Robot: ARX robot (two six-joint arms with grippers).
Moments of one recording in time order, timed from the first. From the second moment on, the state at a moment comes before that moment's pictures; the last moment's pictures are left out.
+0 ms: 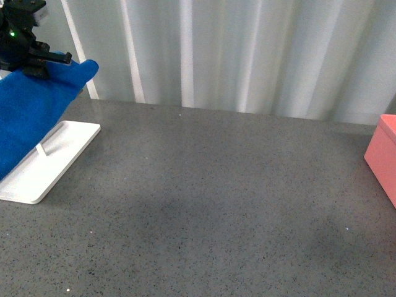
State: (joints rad) left arm 0.12 2.37 2.03 -0.39 -0.03 0.26; right arm 0.00 0.00 0.03 0.00 0.00 -0.01
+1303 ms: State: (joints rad) left arm -0.41 1.75 1.15 0.42 0.76 -0.11; right arm 0.00 0.00 0.03 0.00 0.00 -0.01
